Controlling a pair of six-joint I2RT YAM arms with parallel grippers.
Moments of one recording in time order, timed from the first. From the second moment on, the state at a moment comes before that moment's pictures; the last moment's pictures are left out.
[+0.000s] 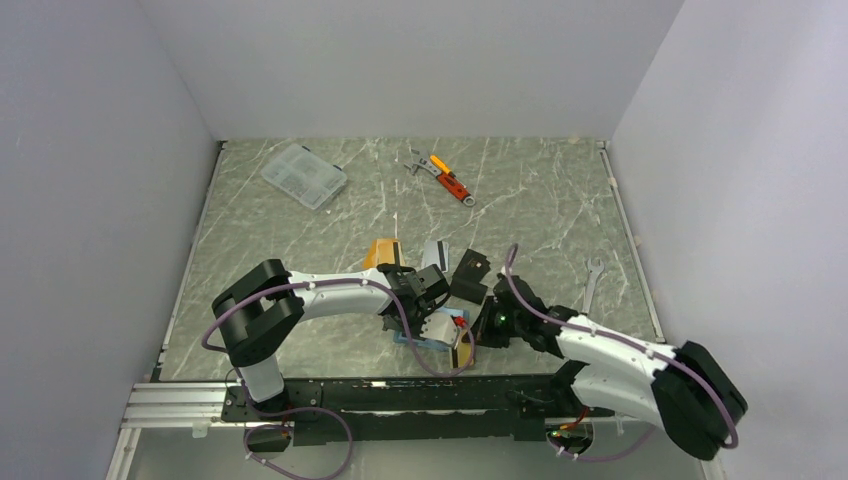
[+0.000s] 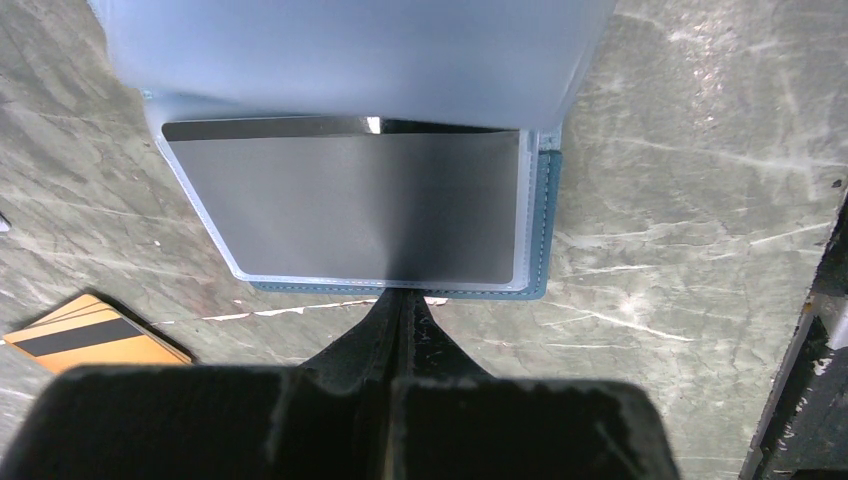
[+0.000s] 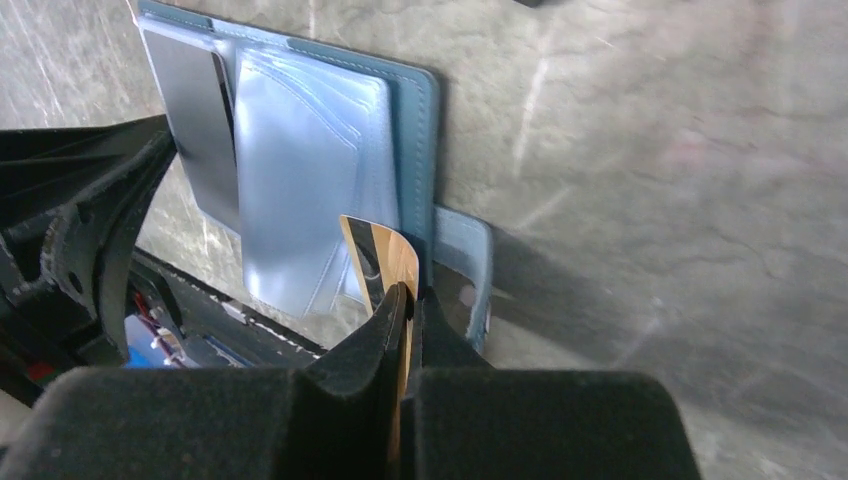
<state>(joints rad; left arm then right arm) -1.07 1.74 1.06 -0.68 -0.01 0.82 0.71 0.99 0.28 -0.20 -0.17 1.00</state>
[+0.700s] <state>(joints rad) -1.07 1.74 1.06 -0.68 -0.01 0.82 0.71 1.05 0.31 -0.15 -0.21 0.98</state>
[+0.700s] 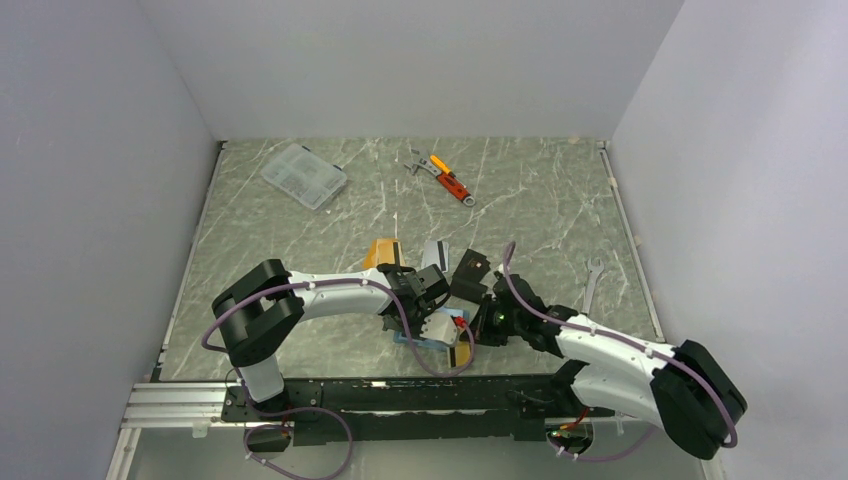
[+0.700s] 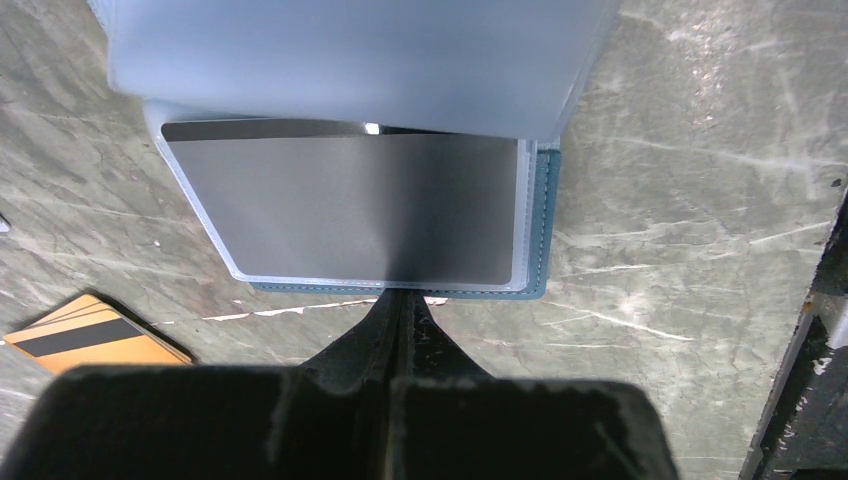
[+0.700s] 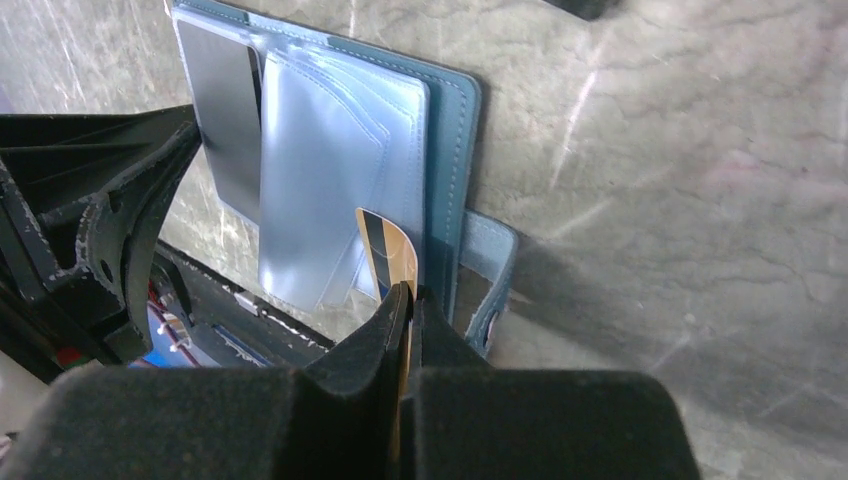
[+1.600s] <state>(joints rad) -1.07 1.74 1.06 -0.69 -0.01 0.82 0.72 0.93 0.29 -0.29 -0.18 1.02</state>
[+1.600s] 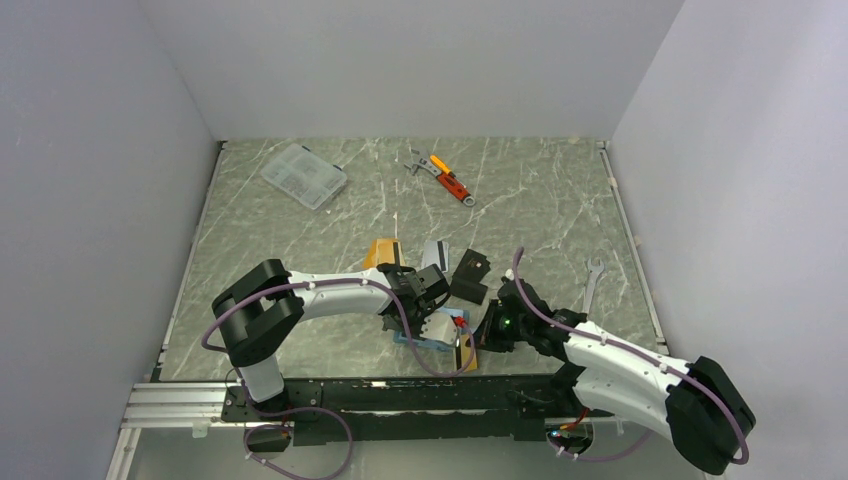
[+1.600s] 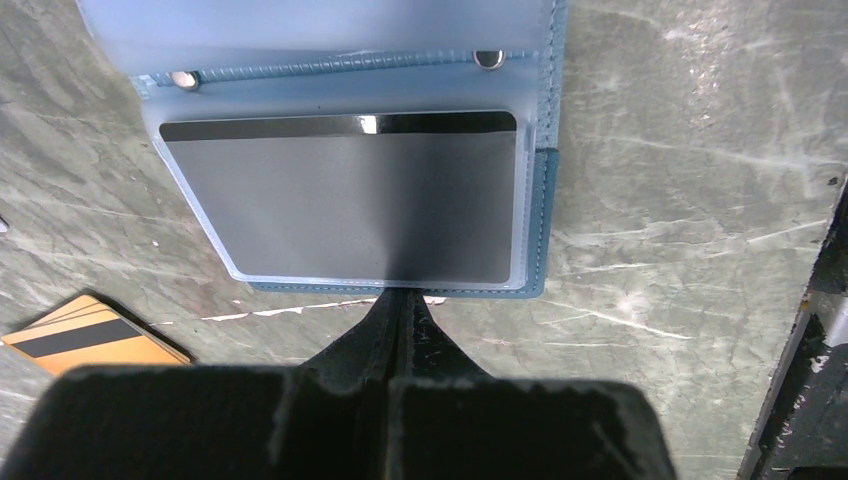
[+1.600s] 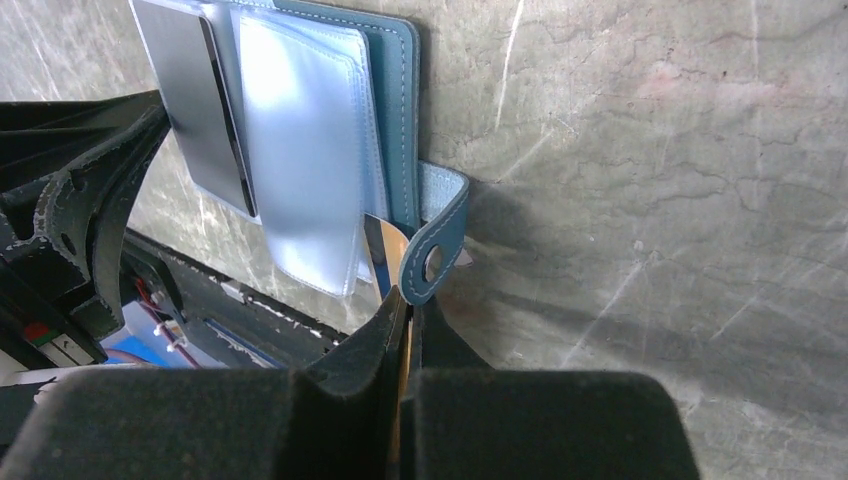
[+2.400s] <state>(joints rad) -1.05 1.71 1.08 -0.76 0.03 0.82 0.72 0.97 0.42 -0.30 -0.17 0.87</state>
